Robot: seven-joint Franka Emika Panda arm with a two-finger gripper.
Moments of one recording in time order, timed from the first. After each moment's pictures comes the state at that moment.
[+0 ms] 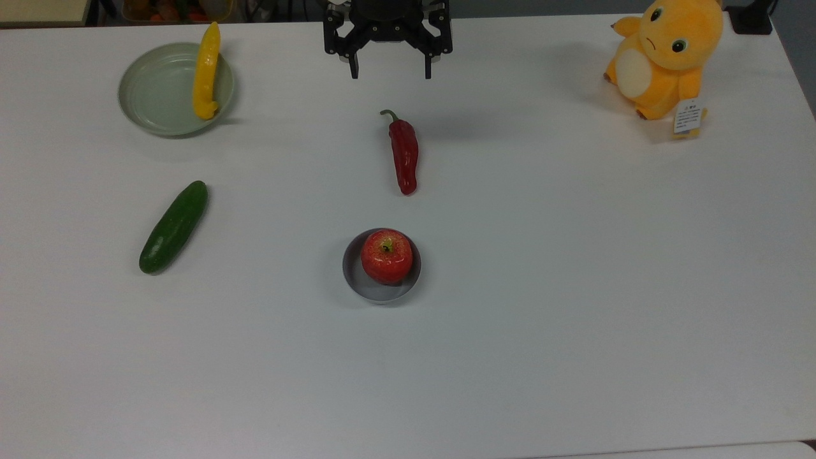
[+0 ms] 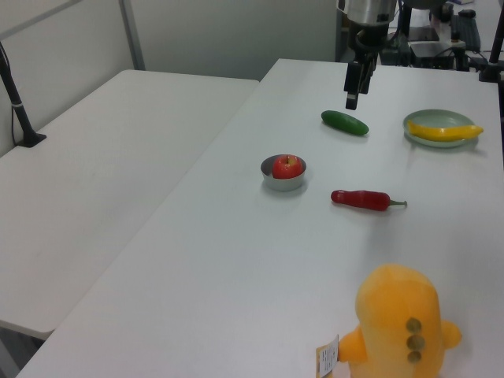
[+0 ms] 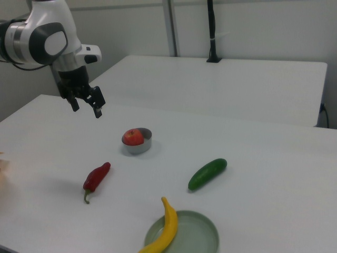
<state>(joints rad) 0.14 0.03 0.05 -1.75 0.04 1.87 0.15</state>
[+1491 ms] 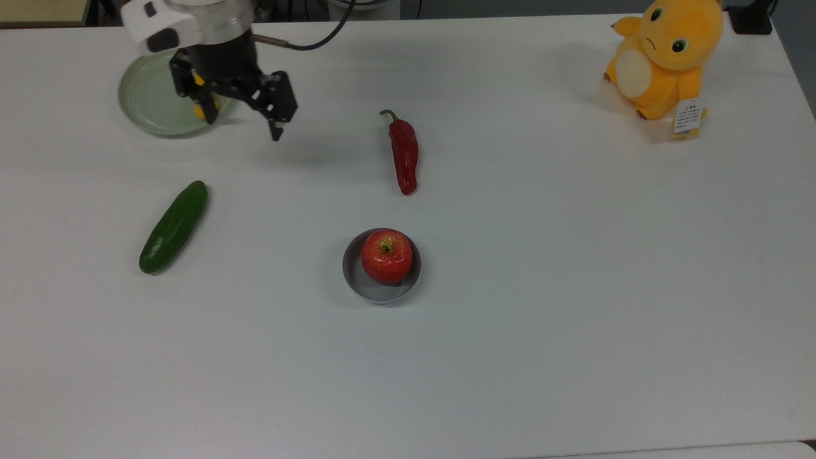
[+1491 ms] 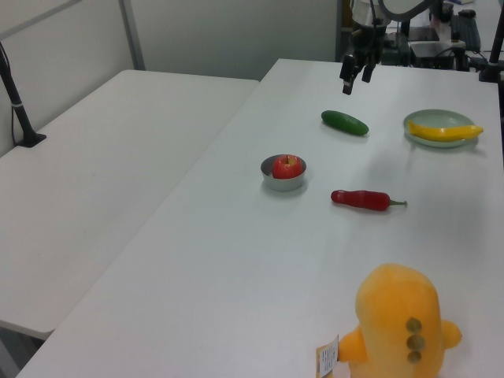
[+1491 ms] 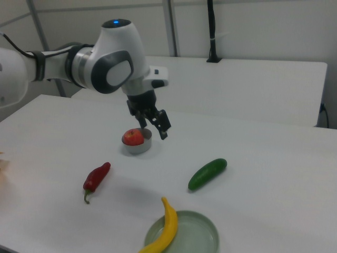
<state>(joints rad) 0.05 0.16 -0.19 -1.76 0.04 2.08 0.09</state>
